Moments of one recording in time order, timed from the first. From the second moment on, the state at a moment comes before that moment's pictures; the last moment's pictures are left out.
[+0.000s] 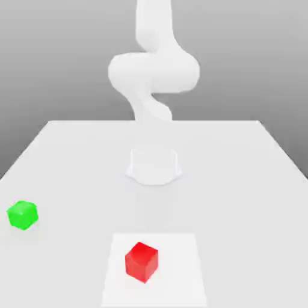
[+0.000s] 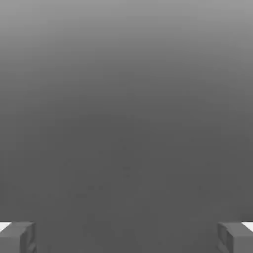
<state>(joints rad) -0.03 -0.71 0.02 -2.34 0.00 2.35 0.85</state>
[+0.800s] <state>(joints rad) -0.14 0.17 0.07 -2.66 -0.04 2.83 1.32</state>
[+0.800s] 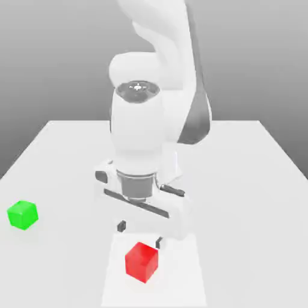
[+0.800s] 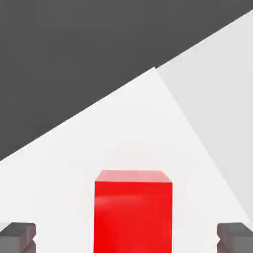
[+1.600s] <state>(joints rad) -0.48 0.02 -0.11 -2.67 -0.02 2.70 1.43</state>
